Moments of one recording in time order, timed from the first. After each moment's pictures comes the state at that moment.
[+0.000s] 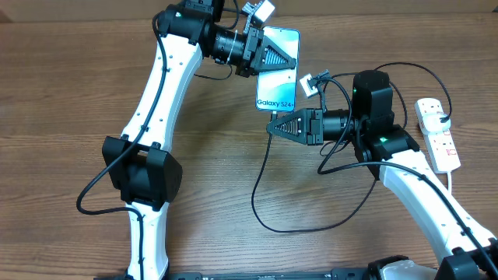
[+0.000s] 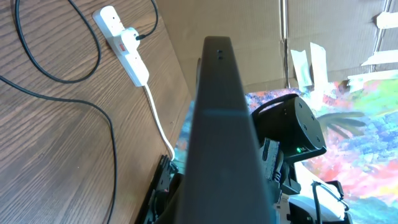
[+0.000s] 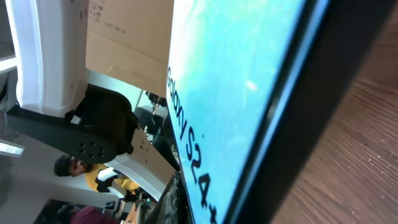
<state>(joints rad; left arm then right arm) -0.30 2.23 2.33 -1.22 1.32 -0.20 0.24 1.42 0.94 0.01 -1.25 0.65</state>
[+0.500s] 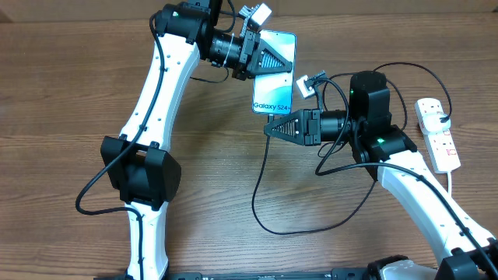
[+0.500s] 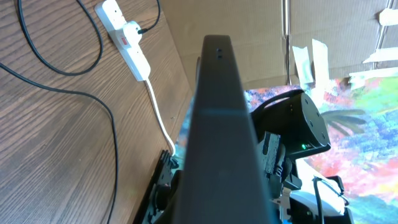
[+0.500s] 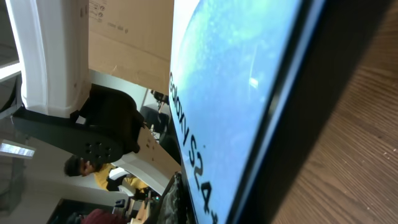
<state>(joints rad) -0.29 2.23 2.33 -1.32 1.32 -0.12 0.26 1.42 0.93 0.03 -1.25 0.71</state>
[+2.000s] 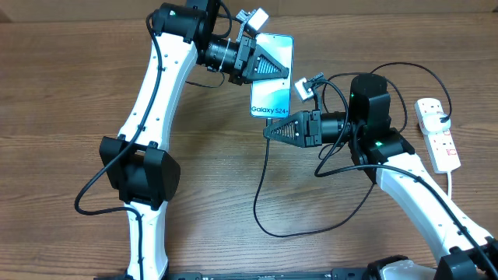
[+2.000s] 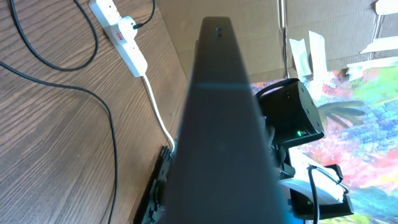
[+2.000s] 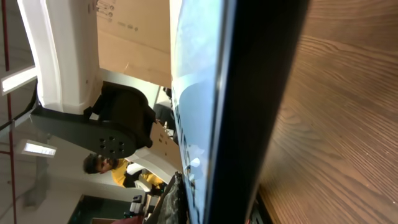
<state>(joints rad) -0.29 2.23 2.34 -1.47 1.34 0.05 0.26 1.42 0.90 0.14 -1.28 0.83</state>
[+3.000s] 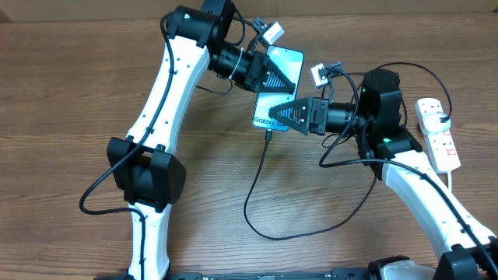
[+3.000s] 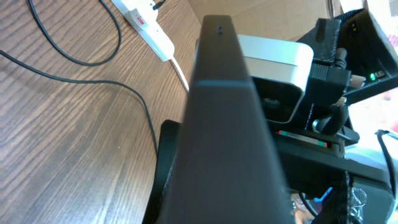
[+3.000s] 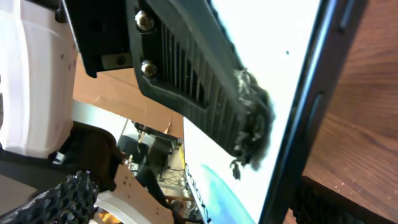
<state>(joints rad) -0.33 2.23 2.33 -1.49 1.19 0.26 0.21 1.42 0.91 0.17 -1.15 0.73</state>
